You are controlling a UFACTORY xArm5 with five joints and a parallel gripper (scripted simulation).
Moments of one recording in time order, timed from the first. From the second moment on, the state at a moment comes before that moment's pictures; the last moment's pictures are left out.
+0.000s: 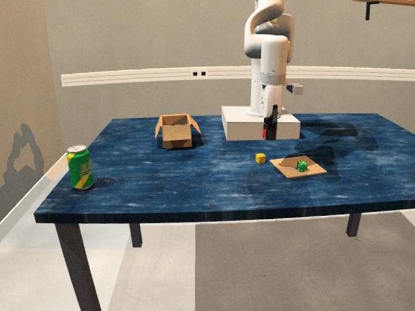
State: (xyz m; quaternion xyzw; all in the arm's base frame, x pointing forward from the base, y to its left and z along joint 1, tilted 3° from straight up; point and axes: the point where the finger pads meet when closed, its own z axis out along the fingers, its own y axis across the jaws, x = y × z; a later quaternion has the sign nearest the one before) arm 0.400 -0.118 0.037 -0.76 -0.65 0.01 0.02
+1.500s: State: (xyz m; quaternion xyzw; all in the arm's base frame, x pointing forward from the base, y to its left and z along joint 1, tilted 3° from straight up) arm 0.396 -0.088 0.040 -0.16 -0.99 0.00 0.02
